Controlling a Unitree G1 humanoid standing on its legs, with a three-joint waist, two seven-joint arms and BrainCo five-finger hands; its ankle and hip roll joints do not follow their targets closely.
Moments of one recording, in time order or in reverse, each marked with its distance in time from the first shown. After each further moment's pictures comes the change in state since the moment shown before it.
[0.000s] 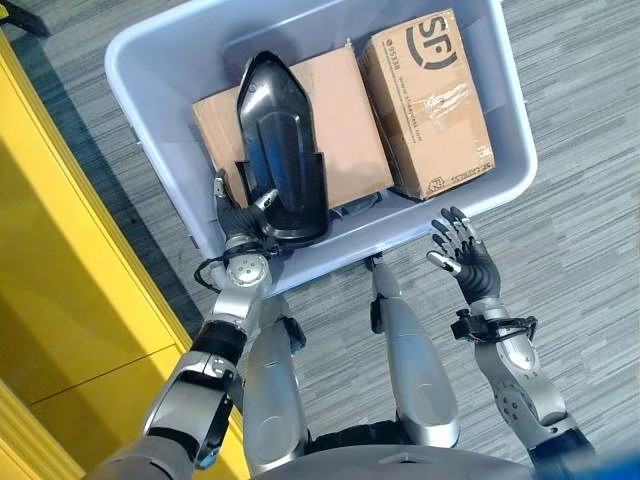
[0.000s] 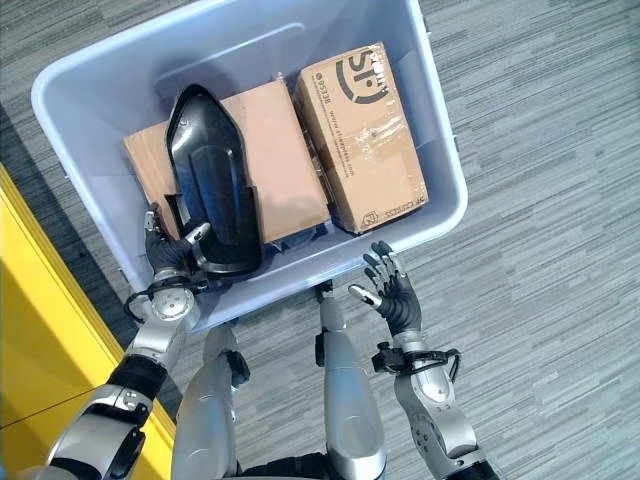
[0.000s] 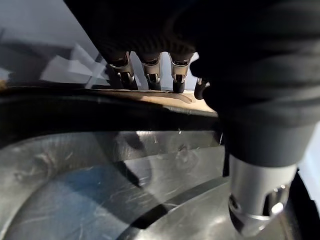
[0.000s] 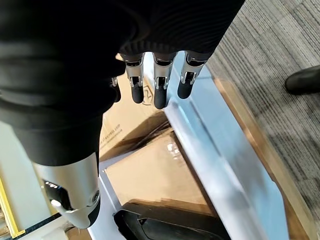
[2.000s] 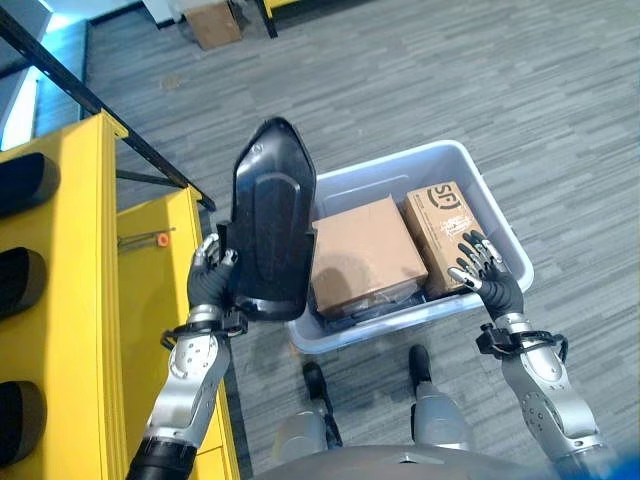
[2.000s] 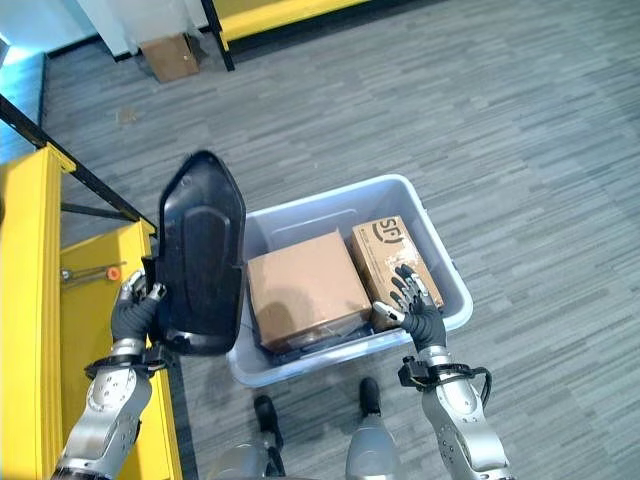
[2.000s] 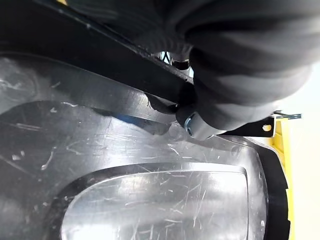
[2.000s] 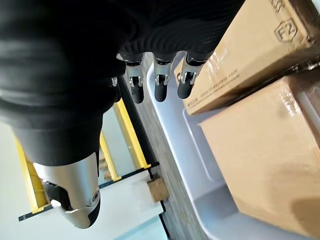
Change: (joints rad) left arm 0.744 0.065 0.134 -0.693 -0.196 0.060 -0.426; right arm 0.112 -0.037 -0.155 0.041 -0.007 0.125 0.081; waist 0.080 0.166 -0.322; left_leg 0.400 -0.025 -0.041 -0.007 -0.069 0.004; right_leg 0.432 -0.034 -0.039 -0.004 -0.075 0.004
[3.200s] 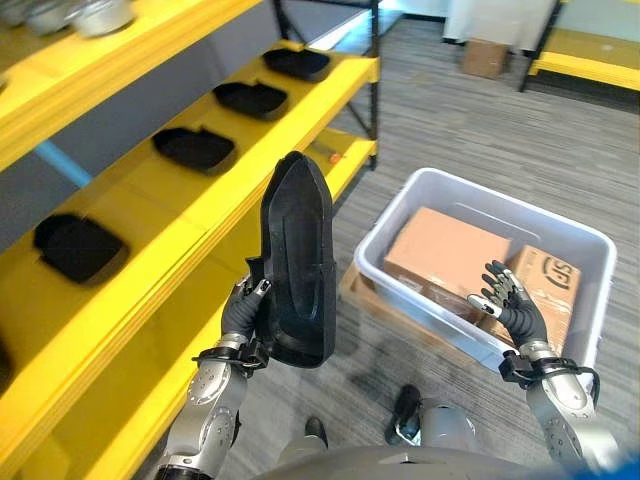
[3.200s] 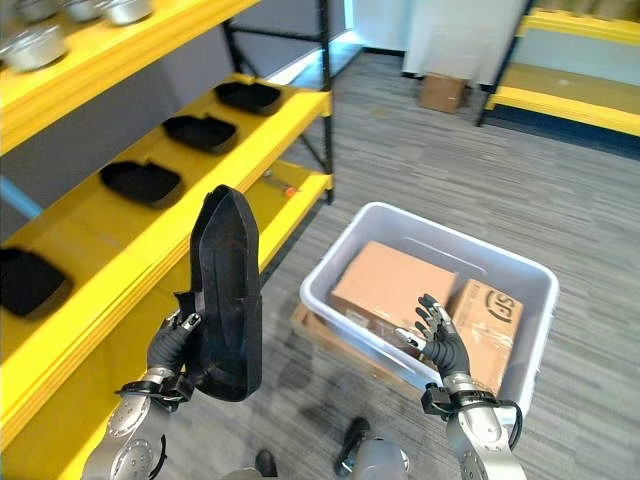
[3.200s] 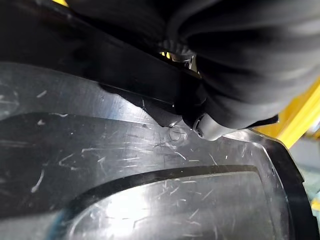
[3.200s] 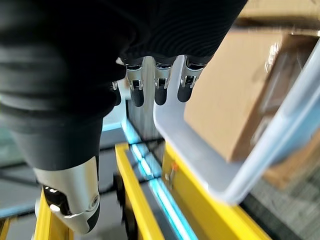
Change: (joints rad) left arm 0.058 -0.046 -0.021 0.001 -0.119 0.080 -0.158; right arm 0.053 0.038 -0.118 0.043 -0.076 0.036 0.037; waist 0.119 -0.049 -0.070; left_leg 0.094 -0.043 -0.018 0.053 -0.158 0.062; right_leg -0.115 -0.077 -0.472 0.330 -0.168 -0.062
